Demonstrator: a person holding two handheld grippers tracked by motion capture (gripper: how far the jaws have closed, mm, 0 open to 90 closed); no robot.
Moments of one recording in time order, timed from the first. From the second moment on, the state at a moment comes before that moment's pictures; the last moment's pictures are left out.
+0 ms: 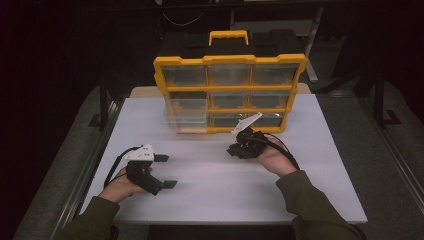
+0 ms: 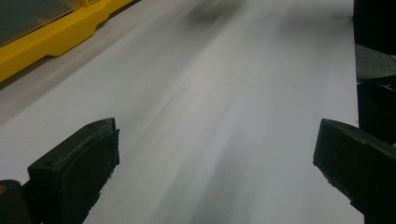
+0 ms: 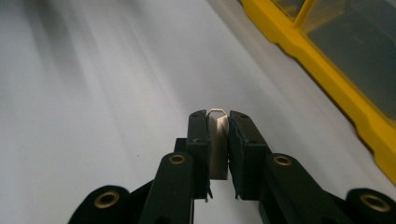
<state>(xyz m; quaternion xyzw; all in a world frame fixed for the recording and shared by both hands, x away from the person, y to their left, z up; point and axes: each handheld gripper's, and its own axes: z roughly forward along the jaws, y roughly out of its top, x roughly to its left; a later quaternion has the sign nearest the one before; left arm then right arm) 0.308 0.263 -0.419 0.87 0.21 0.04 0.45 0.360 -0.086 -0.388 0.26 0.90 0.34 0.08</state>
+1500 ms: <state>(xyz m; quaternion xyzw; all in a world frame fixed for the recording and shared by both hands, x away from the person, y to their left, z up) 0.308 0.263 -0.419 0.86 0.21 0.04 0.46 0.374 -0.070 -0.285 0.22 0.89 0.40 0.10</state>
